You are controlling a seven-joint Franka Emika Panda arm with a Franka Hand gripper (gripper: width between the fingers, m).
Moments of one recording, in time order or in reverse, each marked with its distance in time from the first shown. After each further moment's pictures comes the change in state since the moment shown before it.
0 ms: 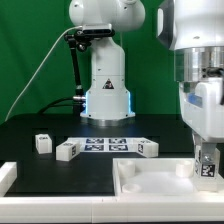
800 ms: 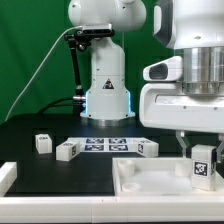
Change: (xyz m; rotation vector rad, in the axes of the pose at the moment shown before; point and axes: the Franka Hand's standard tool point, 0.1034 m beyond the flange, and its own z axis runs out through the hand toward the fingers) arm 0.001 -0.001 0.000 -0.025 -0.009 -1.001
